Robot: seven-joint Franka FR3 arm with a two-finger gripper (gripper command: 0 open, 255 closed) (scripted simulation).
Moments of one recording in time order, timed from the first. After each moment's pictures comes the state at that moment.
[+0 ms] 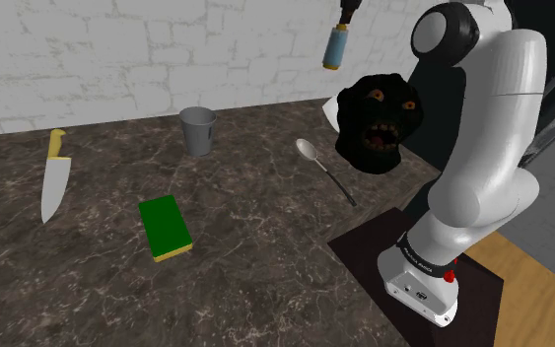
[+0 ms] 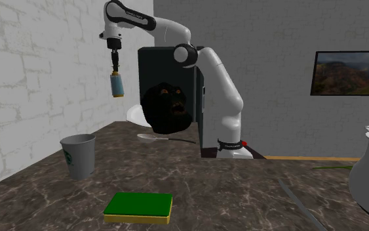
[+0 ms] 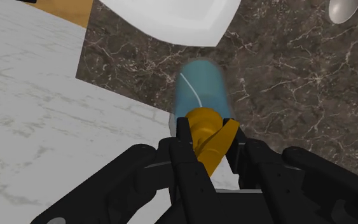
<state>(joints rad) -0.40 0.53 -0.07 -0.69 0.03 1.23 -0.56</state>
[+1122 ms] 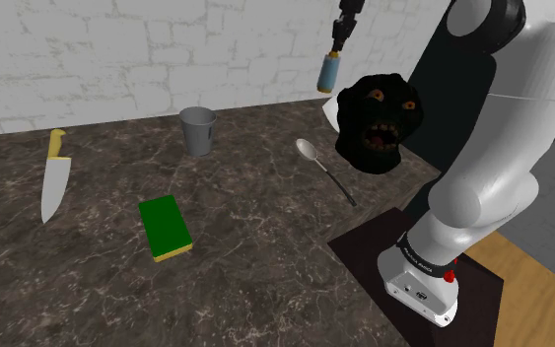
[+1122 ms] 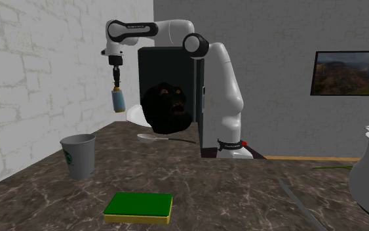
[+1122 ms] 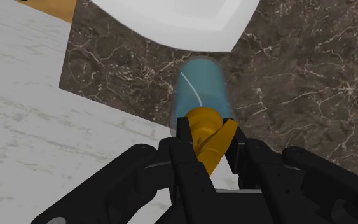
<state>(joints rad) -0.39 0.33 -0.07 -1.25 0.01 1.60 -0.57</state>
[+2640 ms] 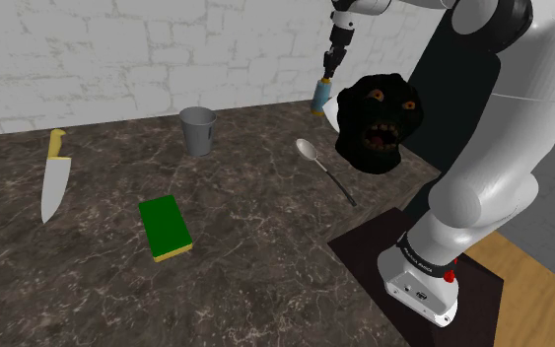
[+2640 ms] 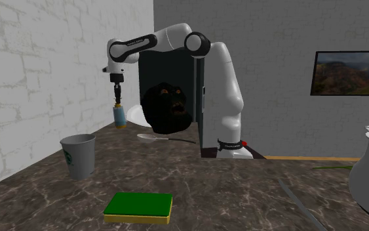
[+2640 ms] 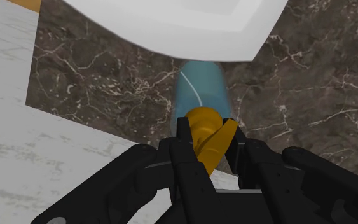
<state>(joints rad) -0.38 0.30 -0.07 -1.54 0.01 1.86 -0.57</state>
